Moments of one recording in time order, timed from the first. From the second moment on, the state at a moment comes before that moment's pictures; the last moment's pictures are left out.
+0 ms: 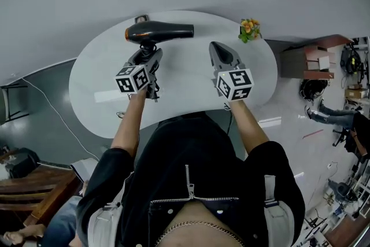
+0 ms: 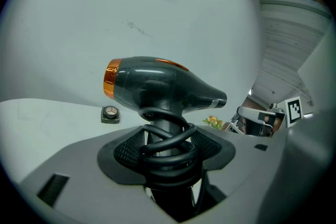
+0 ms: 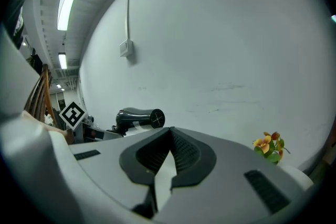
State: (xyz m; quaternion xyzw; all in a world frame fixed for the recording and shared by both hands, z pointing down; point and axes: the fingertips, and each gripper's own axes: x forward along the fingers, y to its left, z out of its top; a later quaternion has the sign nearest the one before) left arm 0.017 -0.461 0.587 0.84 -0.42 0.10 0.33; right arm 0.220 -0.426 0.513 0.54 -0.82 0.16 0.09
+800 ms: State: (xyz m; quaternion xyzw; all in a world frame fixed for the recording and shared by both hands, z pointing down) left arm 0.096 -0.500 0.719 0.78 -0.43 0.19 0.41; right arm 0.261 -0.433 0.558 0.52 -0.82 0.21 0.10
